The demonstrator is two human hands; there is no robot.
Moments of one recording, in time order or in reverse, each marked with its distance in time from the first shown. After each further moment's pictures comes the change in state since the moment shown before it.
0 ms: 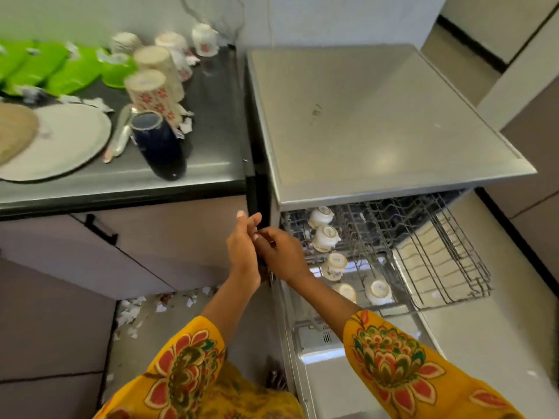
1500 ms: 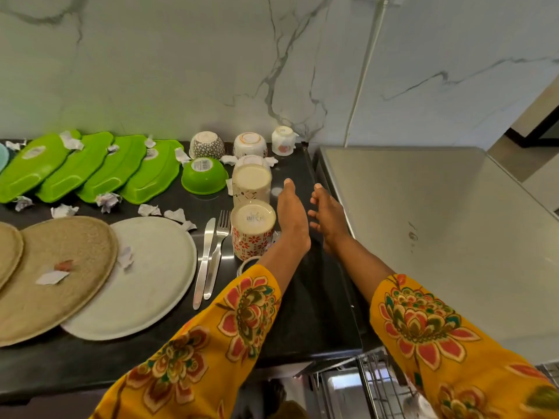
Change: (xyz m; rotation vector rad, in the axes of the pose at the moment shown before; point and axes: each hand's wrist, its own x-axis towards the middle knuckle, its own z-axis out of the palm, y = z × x) left_hand 0.237 0.251 0.039 -0.221 -0.098 -0.030; right_hand 0.330 -0.159 0.001 0.544 0.290 0.254
